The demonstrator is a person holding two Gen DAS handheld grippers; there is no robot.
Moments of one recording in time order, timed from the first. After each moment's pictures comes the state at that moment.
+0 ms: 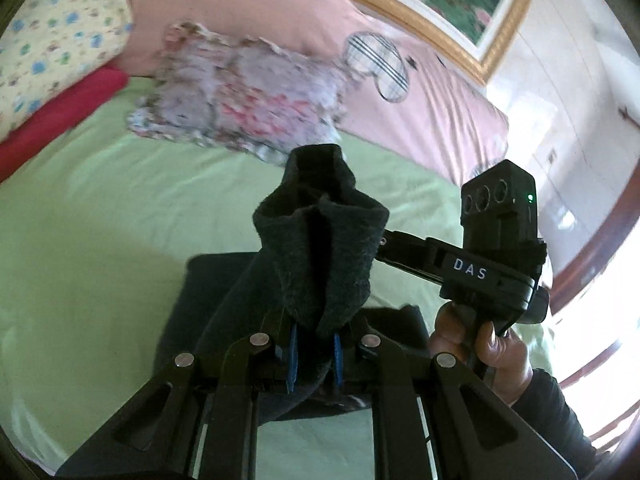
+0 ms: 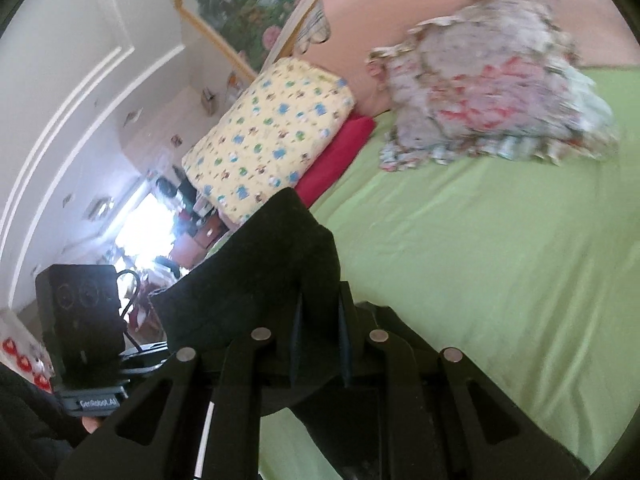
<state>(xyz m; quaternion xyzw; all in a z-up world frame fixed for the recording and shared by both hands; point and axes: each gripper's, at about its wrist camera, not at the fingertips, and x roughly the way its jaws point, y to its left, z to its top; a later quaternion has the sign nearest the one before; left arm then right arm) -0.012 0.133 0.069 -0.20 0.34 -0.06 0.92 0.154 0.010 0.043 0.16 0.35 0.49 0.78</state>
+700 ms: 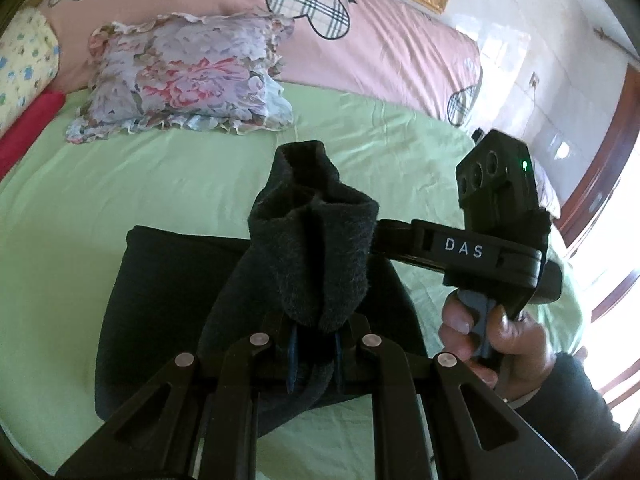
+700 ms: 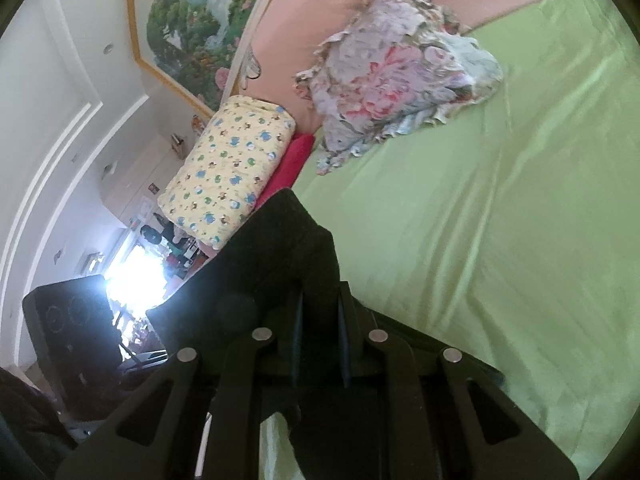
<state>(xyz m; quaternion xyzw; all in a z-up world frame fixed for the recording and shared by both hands) 0.020 0.041 0.032 -0.10 0.38 -0.09 0.91 0.143 -0.096 -0.013 0.24 0.36 0.43 0.80</state>
